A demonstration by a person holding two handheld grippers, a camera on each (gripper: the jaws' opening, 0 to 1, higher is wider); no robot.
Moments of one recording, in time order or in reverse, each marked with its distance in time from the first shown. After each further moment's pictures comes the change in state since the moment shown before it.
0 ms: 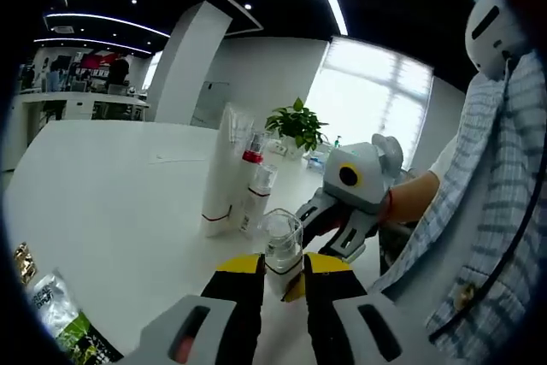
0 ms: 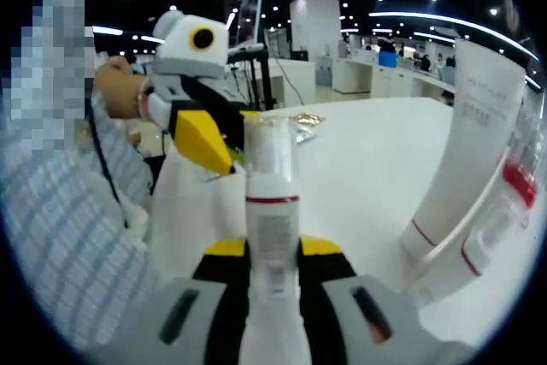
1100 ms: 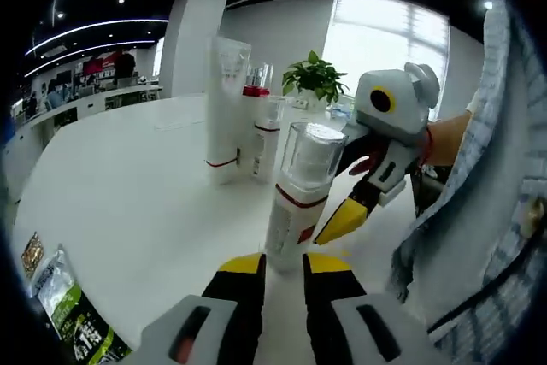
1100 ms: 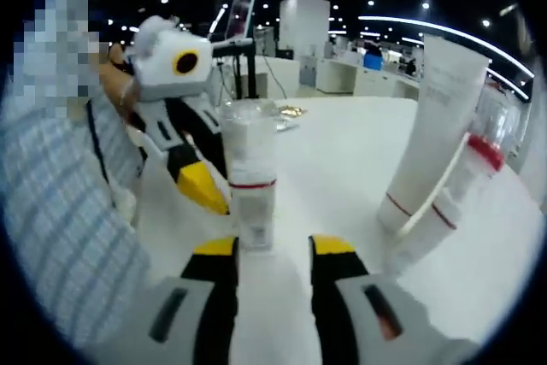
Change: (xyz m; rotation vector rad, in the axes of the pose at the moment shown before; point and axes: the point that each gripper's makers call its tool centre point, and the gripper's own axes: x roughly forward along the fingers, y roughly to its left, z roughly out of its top) left arm 0.024 0.012 -0.072 0.080 0.228 0.212; right arm -0.037 -0.017 -0.026 -0.013 0.007 -0.151
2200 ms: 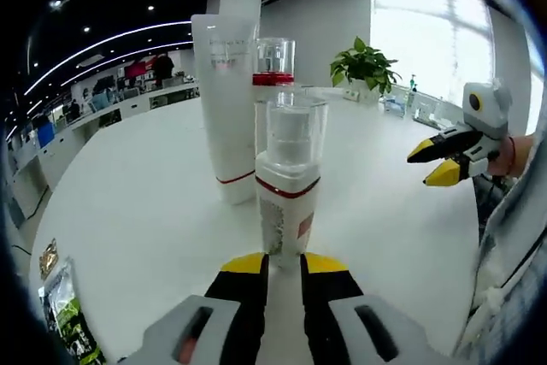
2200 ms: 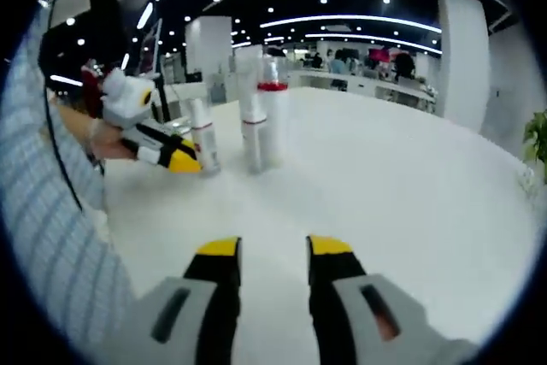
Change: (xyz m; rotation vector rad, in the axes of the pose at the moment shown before) left arm 0.058 0.019 0.032 -0.012 0.012 0.299; right arm -0.153 -0.066 -0.090 0.290 -0.087 -0.365
